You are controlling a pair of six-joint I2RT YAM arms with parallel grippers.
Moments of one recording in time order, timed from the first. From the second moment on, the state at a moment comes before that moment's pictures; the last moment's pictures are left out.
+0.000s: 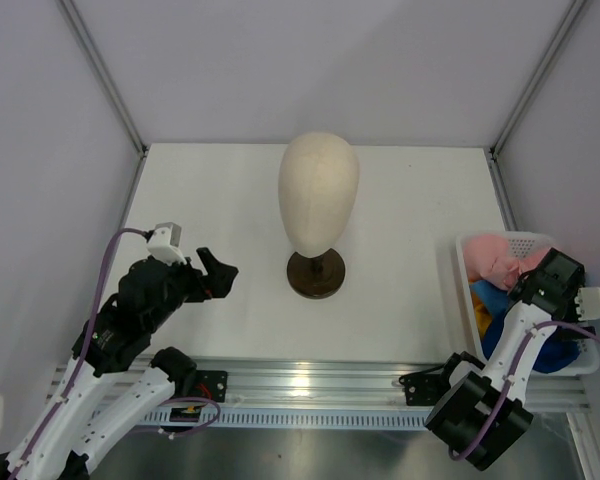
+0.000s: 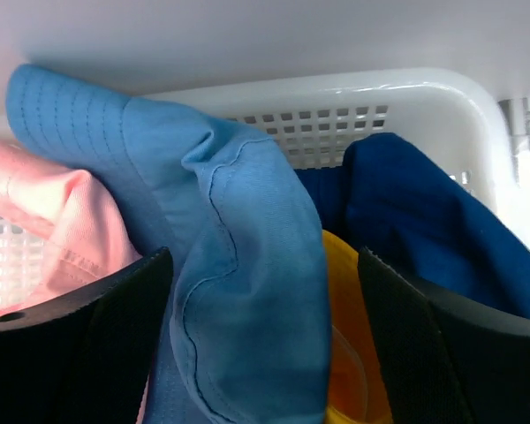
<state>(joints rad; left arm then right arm) -0.55 0.48 0.82 -0.77 -0.16 -0.56 -0.67 0.89 0.70 -0.63 0.64 0.77</state>
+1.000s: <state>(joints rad) -0.55 0.45 0.81 -0.76 -0.18 -0.56 -0.26 0.85 1.17 -0.52 0.08 0.53</state>
